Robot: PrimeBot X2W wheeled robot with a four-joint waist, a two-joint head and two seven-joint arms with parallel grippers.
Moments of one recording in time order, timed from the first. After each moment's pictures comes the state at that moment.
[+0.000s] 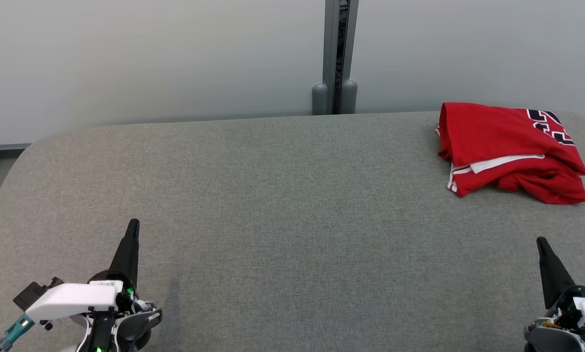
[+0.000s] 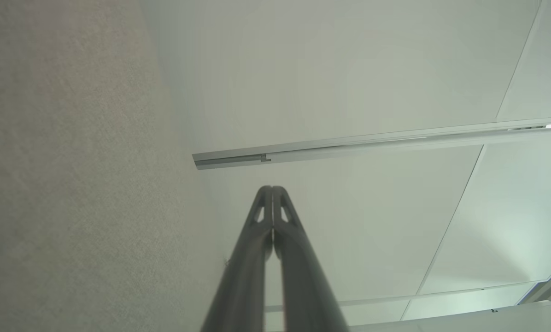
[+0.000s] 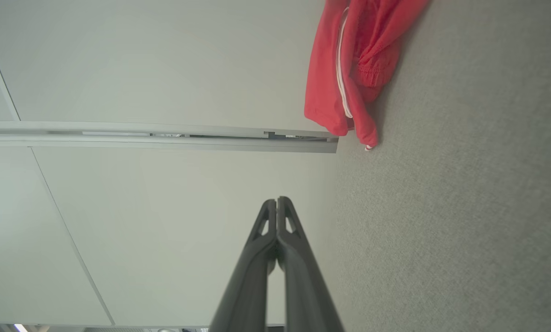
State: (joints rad) left arm -0.13 0.05 0.04 0.28 -1.59 -0.12 0.10; right arm -0.03 -0.07 -0.15 0.18 1.61 0.13 0.08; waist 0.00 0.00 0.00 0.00
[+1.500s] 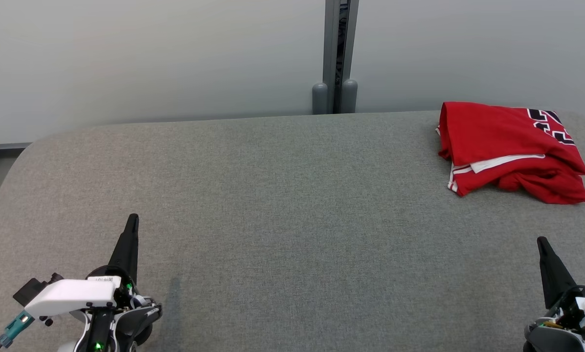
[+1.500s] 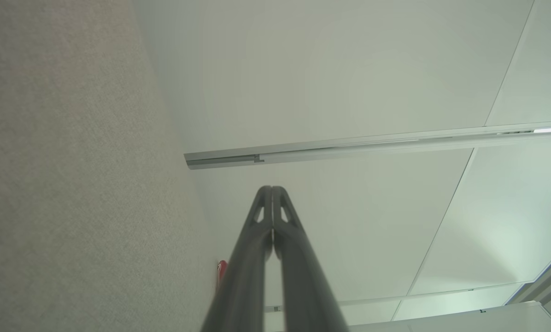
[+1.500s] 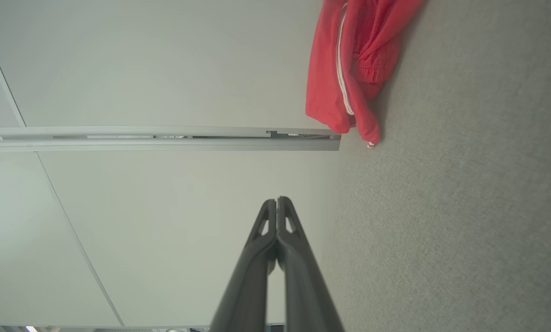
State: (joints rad) left arm -0.15 0.05 0.04 0.29 -1.62 -0.13 0.11; right arm -0.03 -0.06 -0.16 0.18 1.63 0.13 0.10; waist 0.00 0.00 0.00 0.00
